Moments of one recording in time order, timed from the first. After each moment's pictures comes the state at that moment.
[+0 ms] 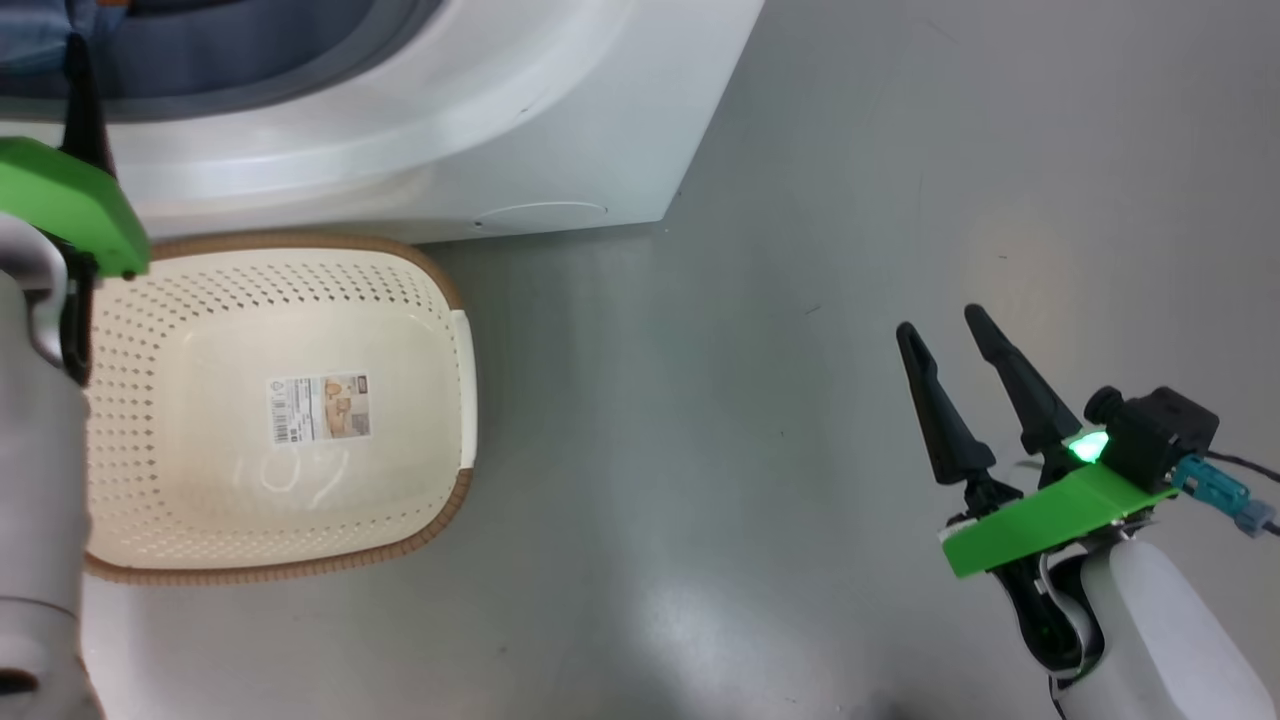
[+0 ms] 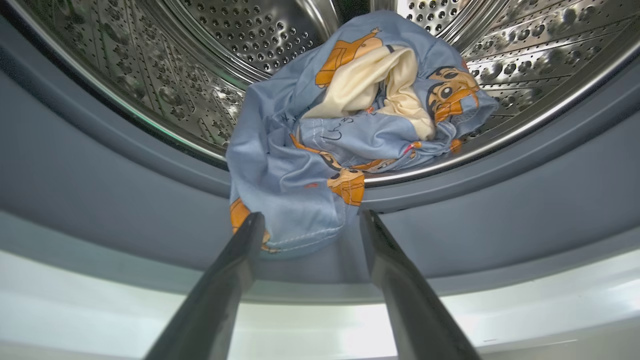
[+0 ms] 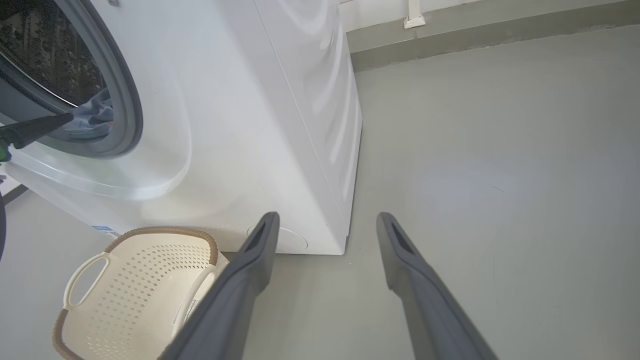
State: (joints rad) left arm -1.10 0.23 -0.01 1.00 -0.04 -0.08 -0.17; right arm -0.34 -0.21 0.21 0.22 0.49 0.13 -0.26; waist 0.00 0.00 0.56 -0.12
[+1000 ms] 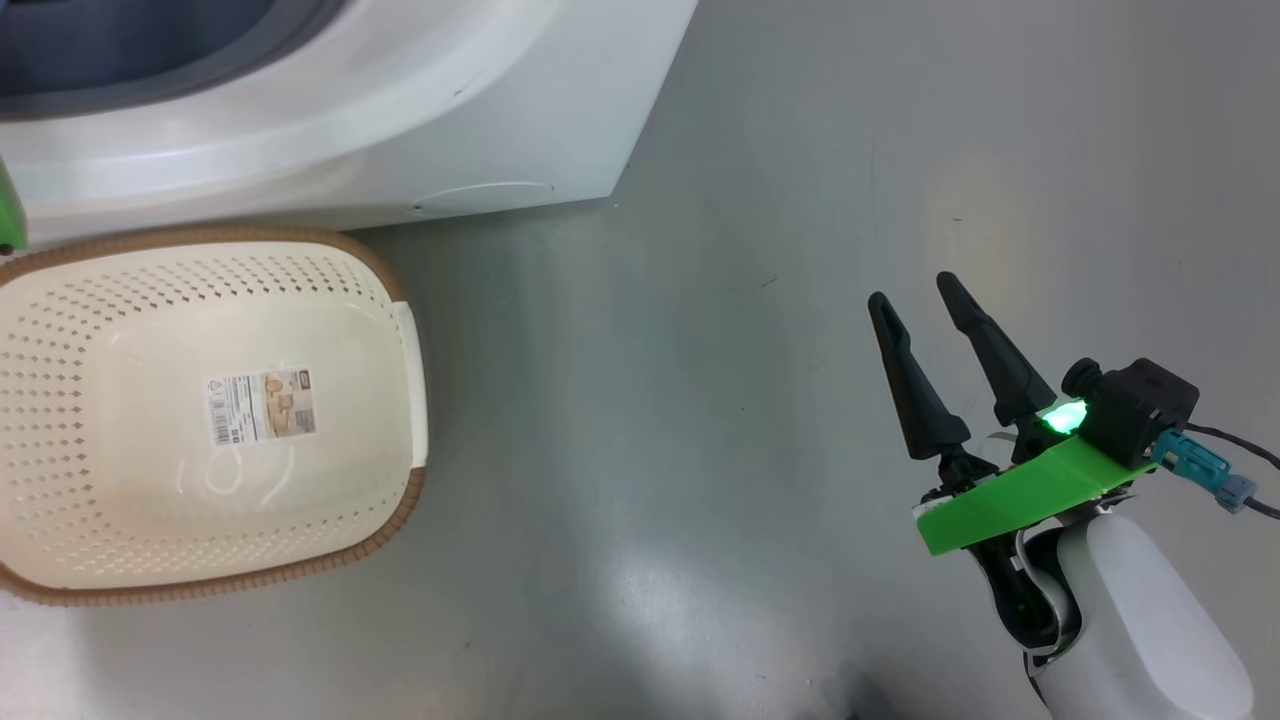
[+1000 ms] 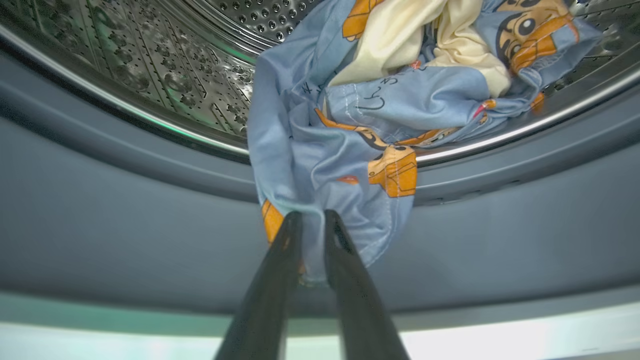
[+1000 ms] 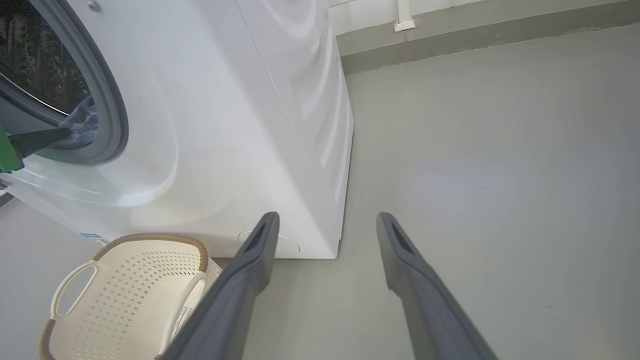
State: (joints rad) left arm -1.28 0.34 -0.10 1.27 0.02 -0.03 -0.21; right arm -0.39 -0.19 0.23 0.22 0.50 0.13 -0.26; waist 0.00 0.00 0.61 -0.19
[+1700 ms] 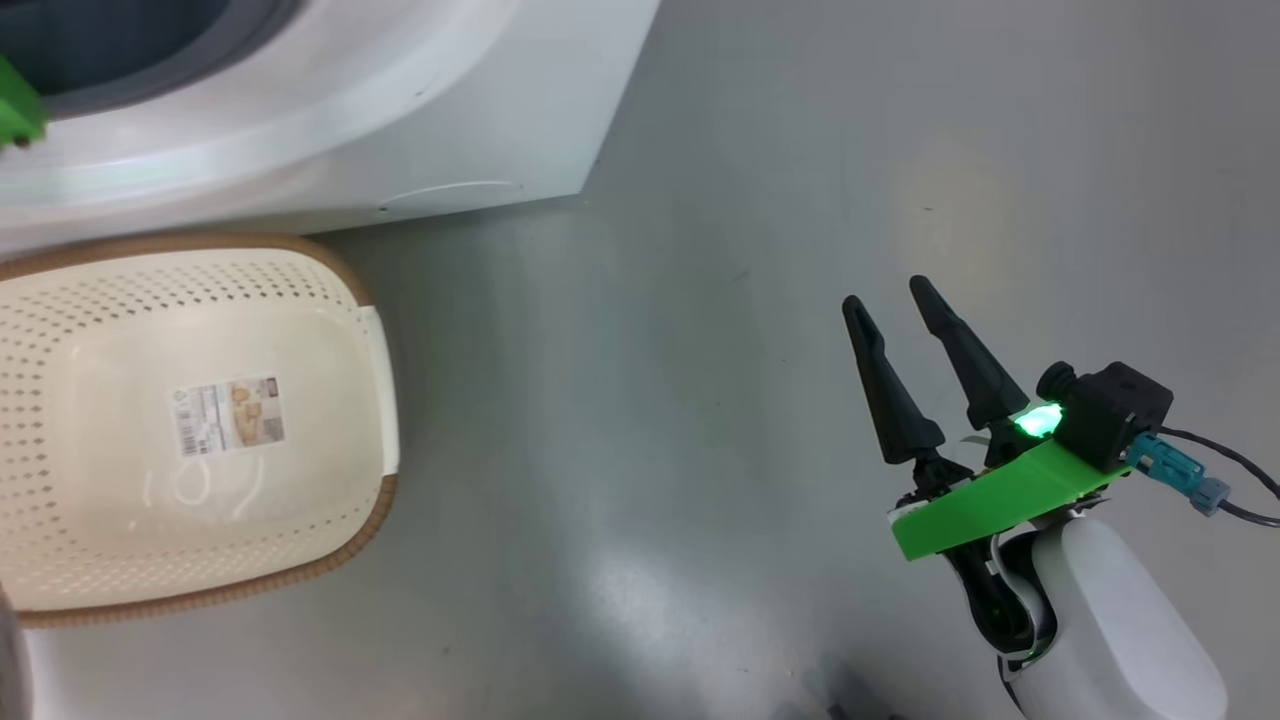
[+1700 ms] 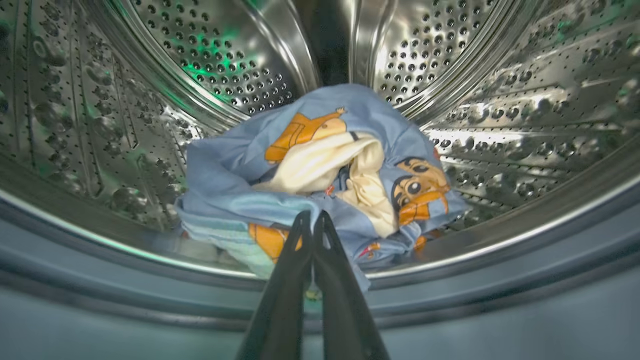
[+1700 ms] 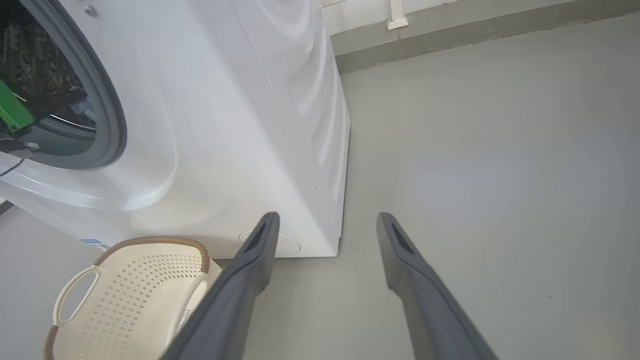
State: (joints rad) left arm -1.35 0.28 -0.05 1.23 -0.13 -0.11 -0.25; right arm -0.39 -0.15 0.25 0.21 0.50 0.13 -0.26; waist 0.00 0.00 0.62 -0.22
